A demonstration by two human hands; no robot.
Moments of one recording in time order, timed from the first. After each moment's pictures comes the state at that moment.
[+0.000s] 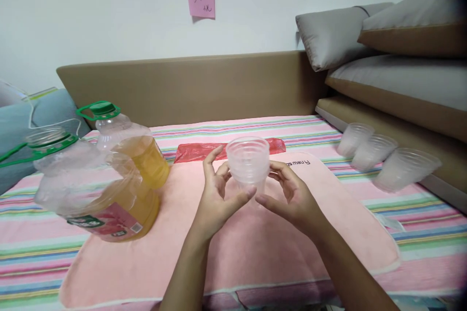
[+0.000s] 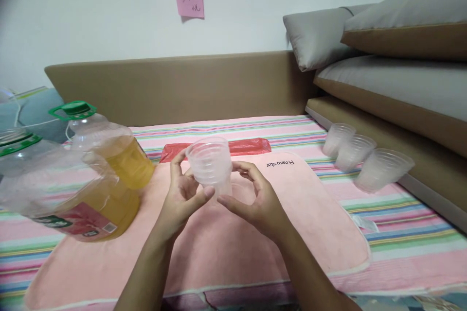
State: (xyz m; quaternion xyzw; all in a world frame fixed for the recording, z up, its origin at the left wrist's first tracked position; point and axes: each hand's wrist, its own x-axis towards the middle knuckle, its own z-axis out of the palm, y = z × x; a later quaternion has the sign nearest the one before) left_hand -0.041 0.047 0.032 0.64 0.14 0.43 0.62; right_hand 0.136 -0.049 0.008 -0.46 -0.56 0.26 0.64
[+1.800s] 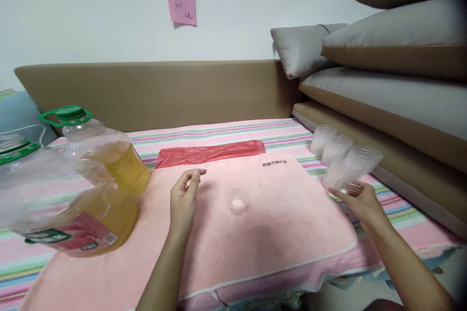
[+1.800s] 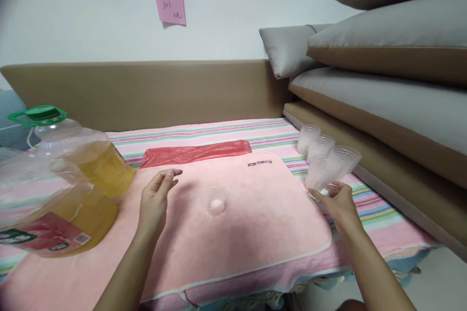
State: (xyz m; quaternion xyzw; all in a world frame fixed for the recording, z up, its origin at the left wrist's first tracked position) left_hand -0.047 0.082 -0.008 0.62 0.35 0.52 0.47; right_hand 0.377 -0.168 -0.117 -0.83 -0.17 -0.01 0.53
